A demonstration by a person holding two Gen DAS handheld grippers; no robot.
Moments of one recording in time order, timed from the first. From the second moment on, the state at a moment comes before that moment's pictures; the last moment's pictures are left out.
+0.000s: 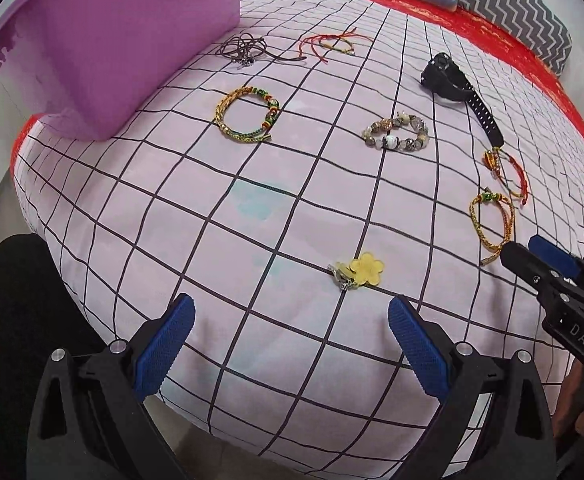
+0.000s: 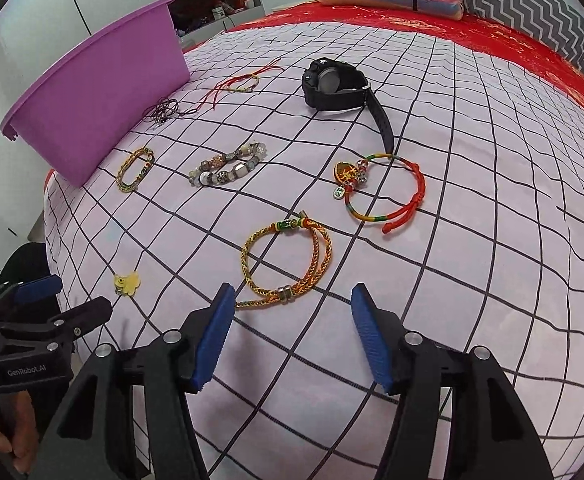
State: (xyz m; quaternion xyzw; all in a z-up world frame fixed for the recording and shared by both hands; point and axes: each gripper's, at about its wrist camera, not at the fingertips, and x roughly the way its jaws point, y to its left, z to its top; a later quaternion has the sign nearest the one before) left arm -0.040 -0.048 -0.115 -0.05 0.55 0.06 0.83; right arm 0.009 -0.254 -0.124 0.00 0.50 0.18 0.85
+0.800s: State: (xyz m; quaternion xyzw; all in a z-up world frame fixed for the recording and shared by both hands) left arm -0.029 -0.055 -0.129 -0.03 0.54 0.07 0.84; right arm 0.019 -0.237 -0.134 -0.05 0.50 0.20 0.84
